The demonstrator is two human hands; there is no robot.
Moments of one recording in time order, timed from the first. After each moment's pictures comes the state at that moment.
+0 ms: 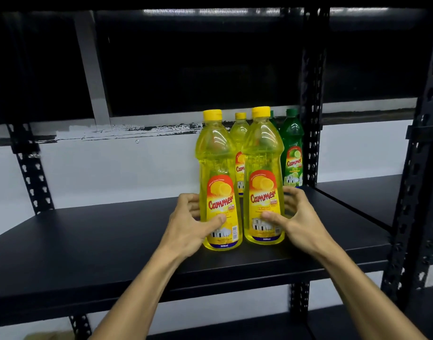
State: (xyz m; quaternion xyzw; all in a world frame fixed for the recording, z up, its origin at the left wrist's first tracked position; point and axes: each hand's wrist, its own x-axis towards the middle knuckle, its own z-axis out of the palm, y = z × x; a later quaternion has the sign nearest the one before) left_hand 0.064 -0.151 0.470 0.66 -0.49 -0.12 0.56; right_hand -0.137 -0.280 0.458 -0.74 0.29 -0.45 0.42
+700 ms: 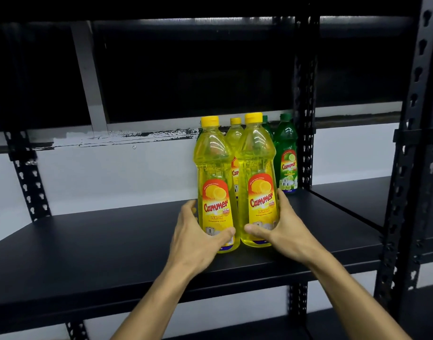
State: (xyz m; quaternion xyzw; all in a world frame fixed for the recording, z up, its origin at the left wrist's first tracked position) left_hand 0.042 -0.153 0.455 0.72 -0.47 -0.02 0.51; right_hand -0.132 -0.268 0.457 -0.78 0.31 -0.39 0.37
